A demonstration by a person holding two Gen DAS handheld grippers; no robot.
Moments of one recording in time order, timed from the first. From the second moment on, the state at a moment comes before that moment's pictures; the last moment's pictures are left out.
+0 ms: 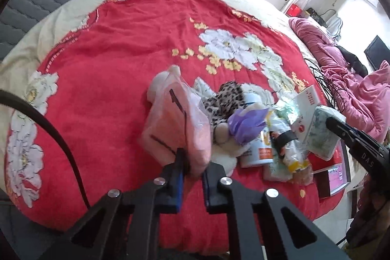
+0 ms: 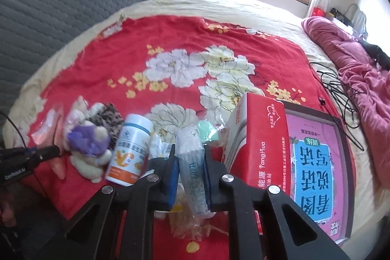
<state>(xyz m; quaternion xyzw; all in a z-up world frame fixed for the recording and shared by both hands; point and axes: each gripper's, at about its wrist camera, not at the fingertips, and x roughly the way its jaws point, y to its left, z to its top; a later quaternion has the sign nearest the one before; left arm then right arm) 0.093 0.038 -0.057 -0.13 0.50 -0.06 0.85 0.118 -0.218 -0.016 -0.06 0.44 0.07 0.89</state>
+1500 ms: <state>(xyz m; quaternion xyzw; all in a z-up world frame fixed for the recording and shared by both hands) 0.069 -0.334 -0.006 0.07 0.50 -0.33 0.80 0.024 -0.483 -0.015 0.03 0.44 -0.11 0.89</state>
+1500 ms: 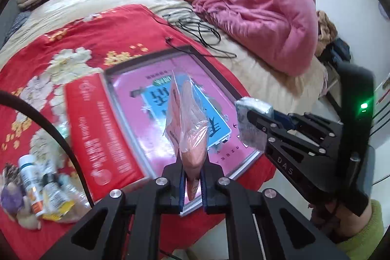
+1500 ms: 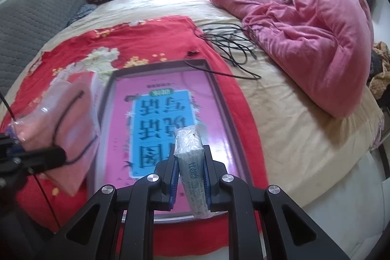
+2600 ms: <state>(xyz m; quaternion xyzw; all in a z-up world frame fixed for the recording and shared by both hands) 0.083 -0.382 -0.076 0.10 0.54 -0.34 0.76 0.030 -0.514 -0.050 0.07 0.46 -0.07 0.88</state>
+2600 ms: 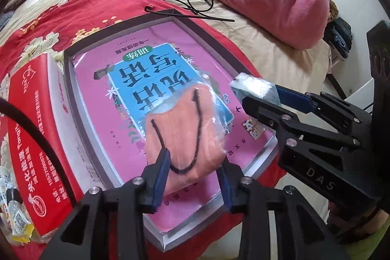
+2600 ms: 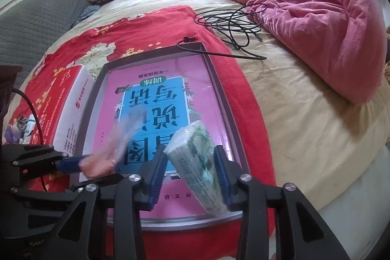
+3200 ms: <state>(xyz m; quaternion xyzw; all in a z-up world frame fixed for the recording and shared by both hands) 0.061 -0.371 -0.074 0.10 0.55 -0.36 0.75 0.025 -0.510 -0.049 0.06 0.47 -0.08 0.88</state>
